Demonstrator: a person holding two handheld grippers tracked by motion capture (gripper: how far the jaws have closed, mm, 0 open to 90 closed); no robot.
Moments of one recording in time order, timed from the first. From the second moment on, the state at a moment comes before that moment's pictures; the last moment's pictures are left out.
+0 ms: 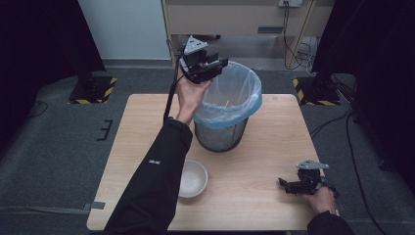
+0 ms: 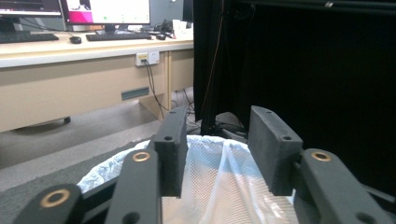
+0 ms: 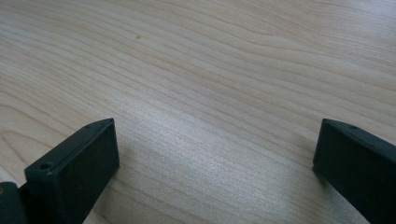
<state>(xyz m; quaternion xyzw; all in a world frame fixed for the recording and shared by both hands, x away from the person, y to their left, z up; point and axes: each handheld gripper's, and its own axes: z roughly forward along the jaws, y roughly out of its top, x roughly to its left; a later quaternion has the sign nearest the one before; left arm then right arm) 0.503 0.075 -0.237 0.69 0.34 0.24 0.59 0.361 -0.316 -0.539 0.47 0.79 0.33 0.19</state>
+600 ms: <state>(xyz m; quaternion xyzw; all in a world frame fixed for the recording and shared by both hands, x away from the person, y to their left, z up) 0.413 0.162 -0.257 0.70 0.34 0.26 0.57 0.361 -0.316 -0.539 0.47 0.79 0.33 0.19</state>
